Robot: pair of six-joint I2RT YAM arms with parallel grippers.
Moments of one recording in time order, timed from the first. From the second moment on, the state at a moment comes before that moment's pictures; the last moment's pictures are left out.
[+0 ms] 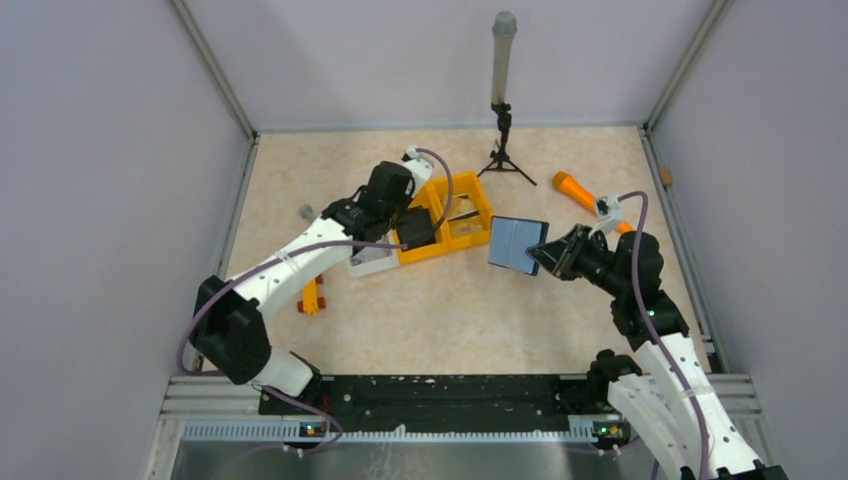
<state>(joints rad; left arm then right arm) -0.63 1.46 1.20 -0.42 -0.39 0.22 0.20 0.61 0.57 -0.23 -0.49 0.64</state>
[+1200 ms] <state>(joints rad) -0.71 1.87 1.36 -0.34 -0.51 0.61 0.20 0.69 0.60 -0.16 -0.37 0.58</state>
